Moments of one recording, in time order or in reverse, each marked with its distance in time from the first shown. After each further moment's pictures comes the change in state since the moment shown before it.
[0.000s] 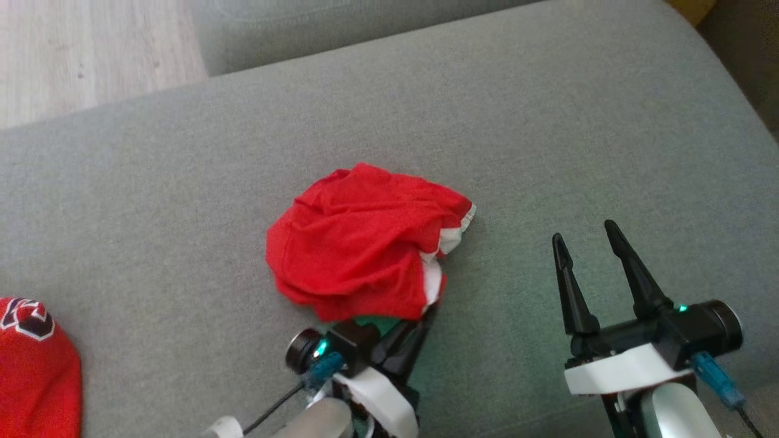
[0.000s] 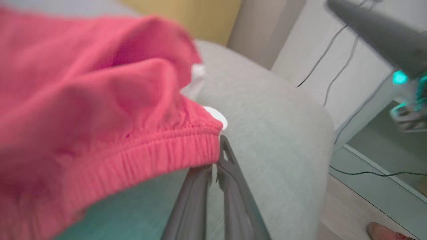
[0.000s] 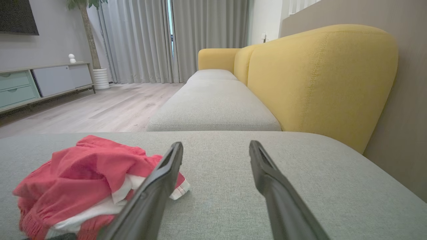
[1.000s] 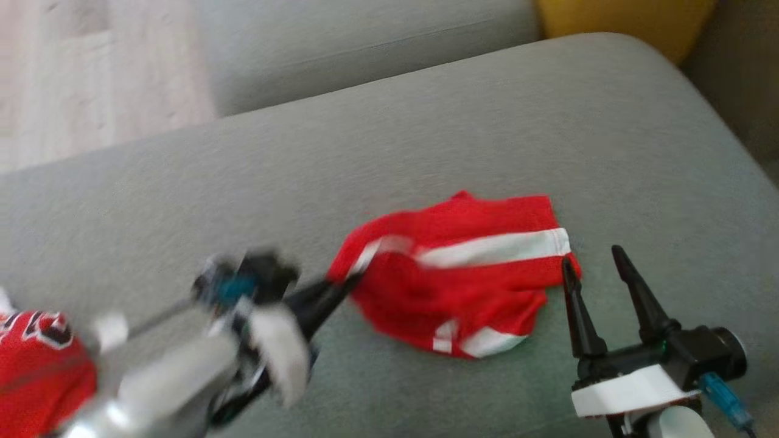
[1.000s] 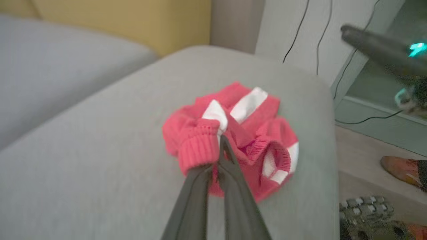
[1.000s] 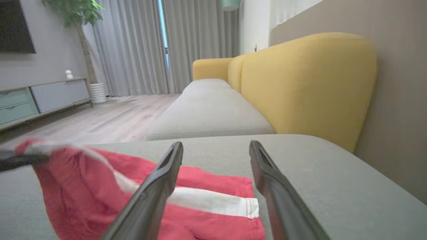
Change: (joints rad) left arm -0.320 0.455 -0.351 -0.287 -0.314 -0.042 0.173; right arm 0.066 -0.001 -0.013 -0.002 0.038 0.000 0.000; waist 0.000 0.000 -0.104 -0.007
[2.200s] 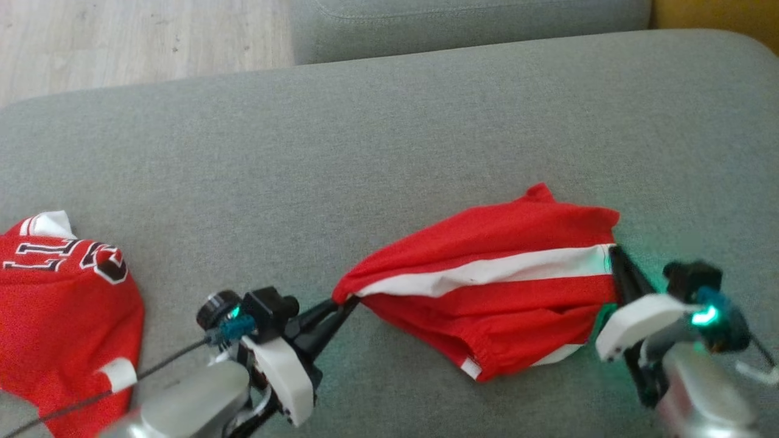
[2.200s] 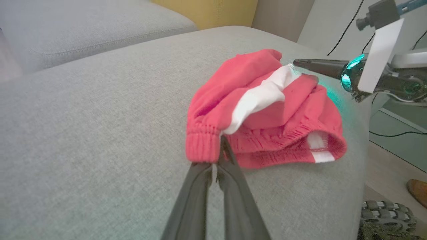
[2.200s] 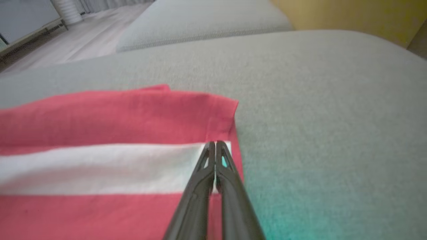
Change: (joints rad) left arm 0.100 -0.058 0.000 0.111 0.050 0.019 -0.139; right arm -0.373 -0.075 -0.050 0.719 0.115 0.000 0.056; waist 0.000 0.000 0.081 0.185
